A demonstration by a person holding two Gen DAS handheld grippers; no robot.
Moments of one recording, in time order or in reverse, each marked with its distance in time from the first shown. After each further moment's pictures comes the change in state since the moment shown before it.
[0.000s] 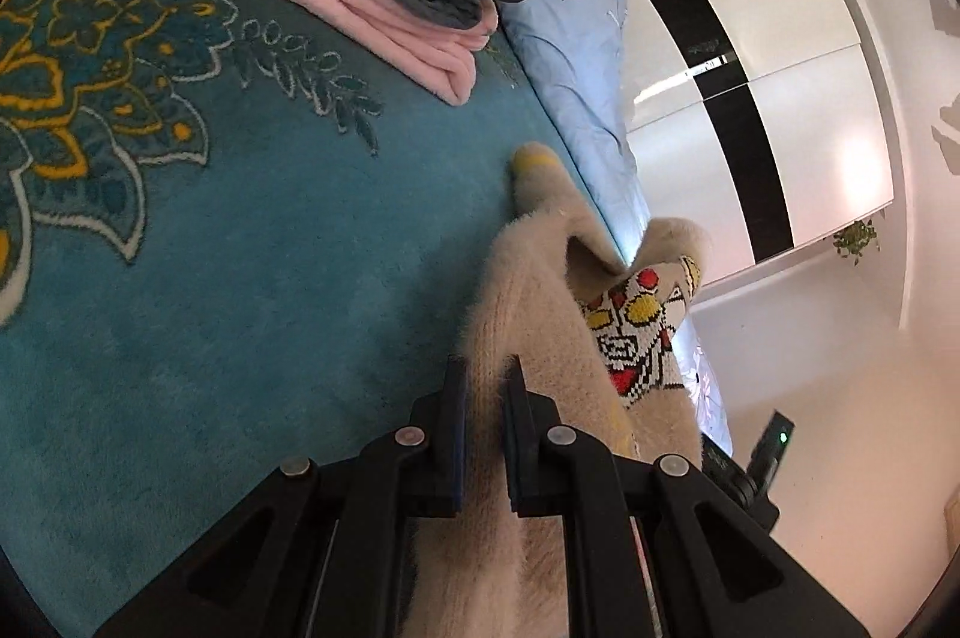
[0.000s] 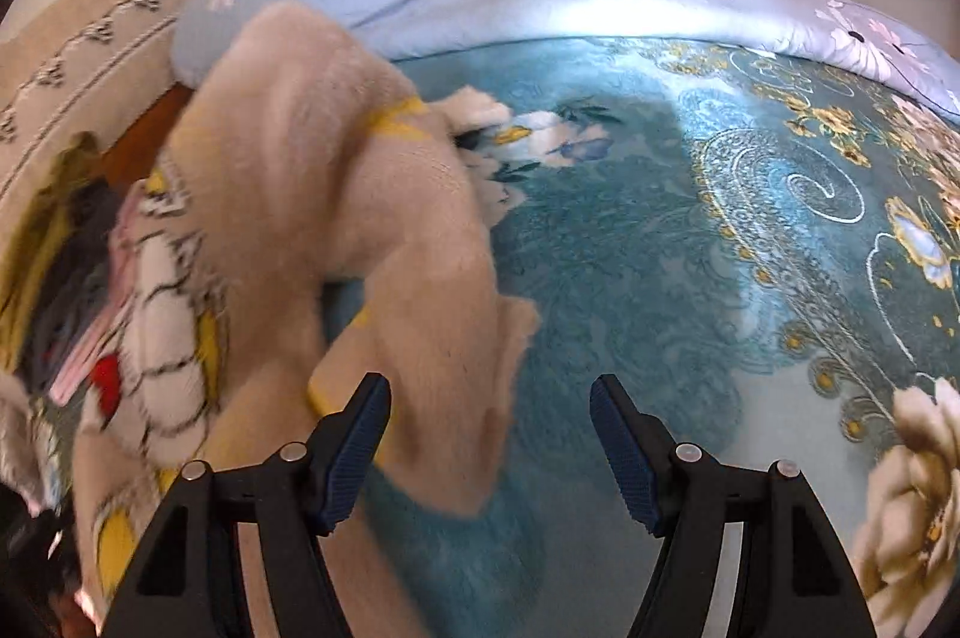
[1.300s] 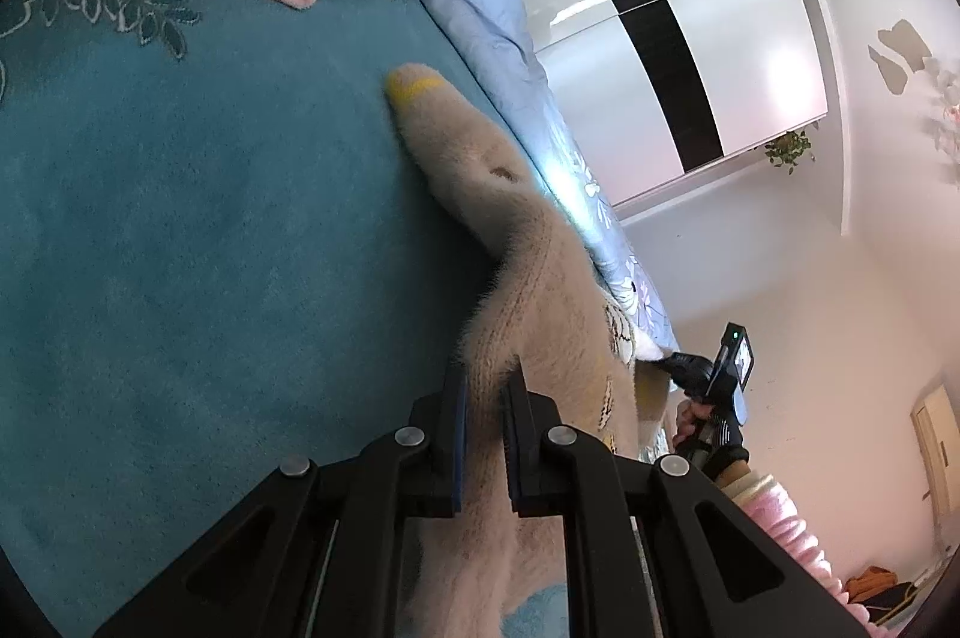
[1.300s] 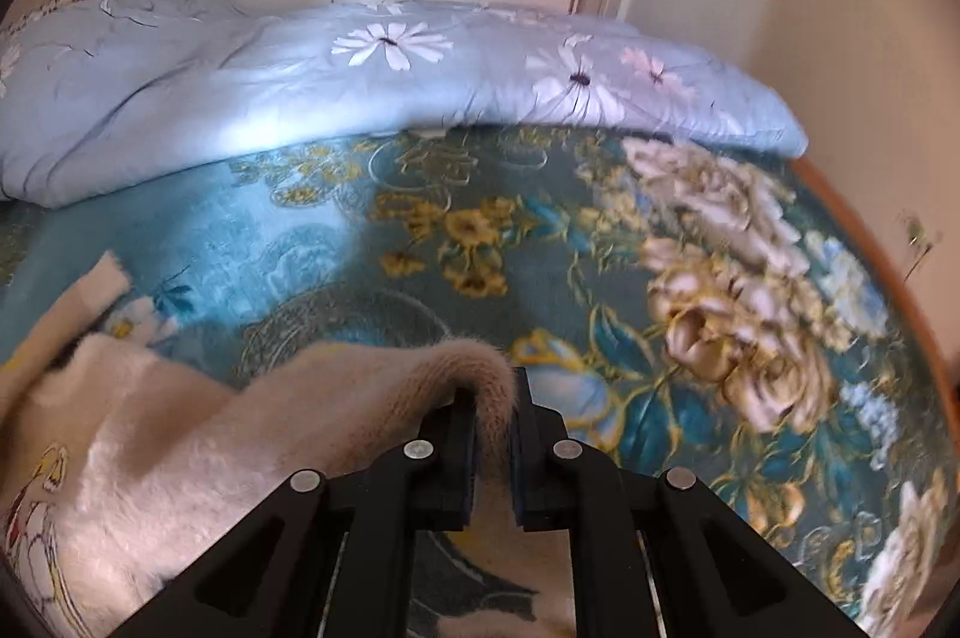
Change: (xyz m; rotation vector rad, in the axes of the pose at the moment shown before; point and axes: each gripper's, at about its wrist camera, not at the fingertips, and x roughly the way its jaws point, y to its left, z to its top) left arm 0.032 -0.037 -0.022 0.133 0.174 -0.177; right arm -0.058 -0.167 0.086 0.142 -0.098 -0.496
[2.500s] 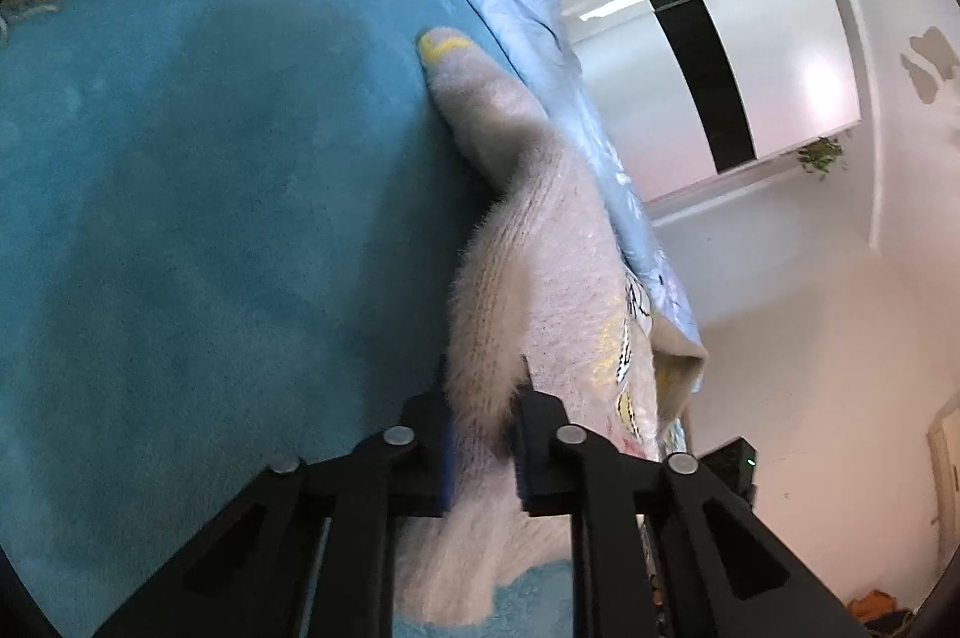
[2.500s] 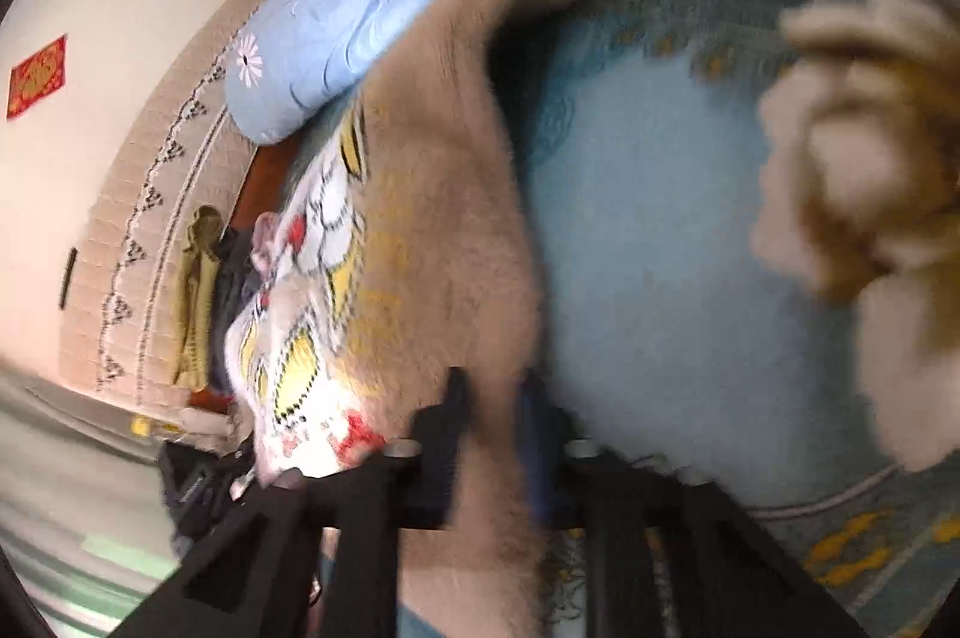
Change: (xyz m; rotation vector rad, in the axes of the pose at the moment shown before) left arm -0.005 -0.014 -0.031 -0.049 -0.015 0.099; right arm -0.039 0.014 -0.187 0.210 0.312 0.970
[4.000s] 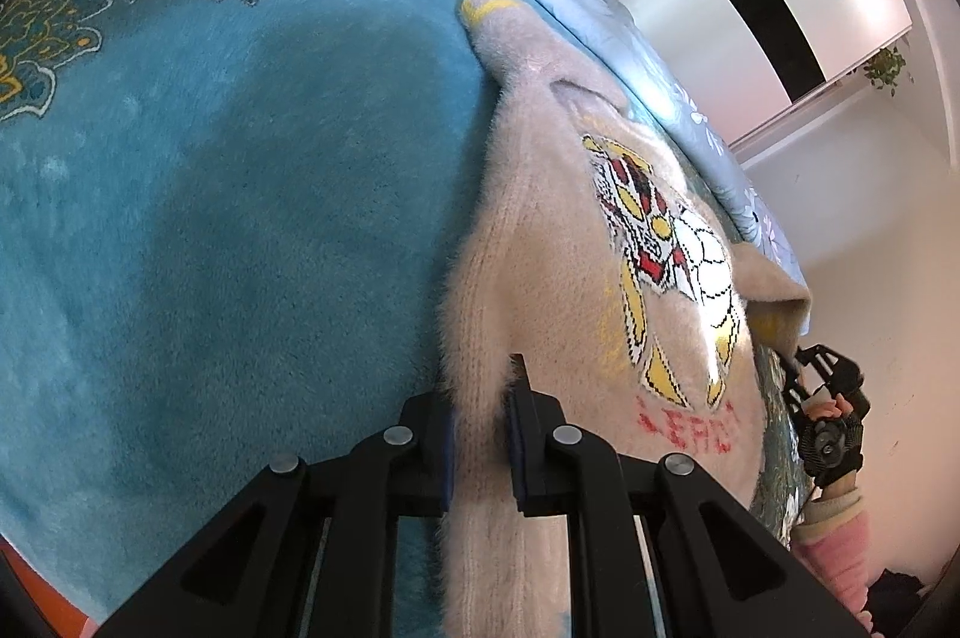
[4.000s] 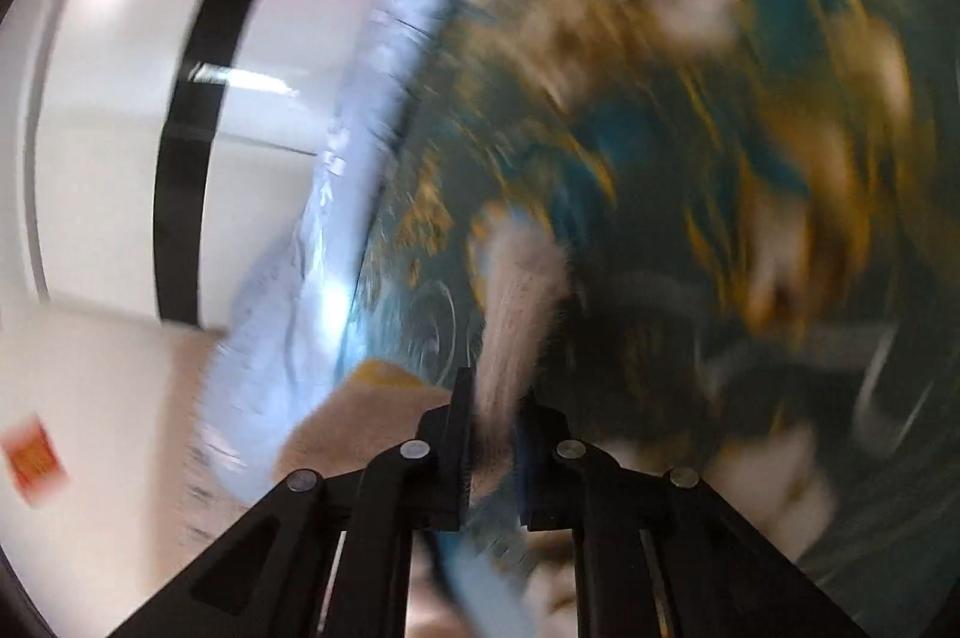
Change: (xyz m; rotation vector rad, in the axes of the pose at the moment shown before) left arm 0.011 -0.015 -0.021 0.148 0.071 0.272; right arm -0.131 -0.135 0.108 0.504 -0.556 -0.152
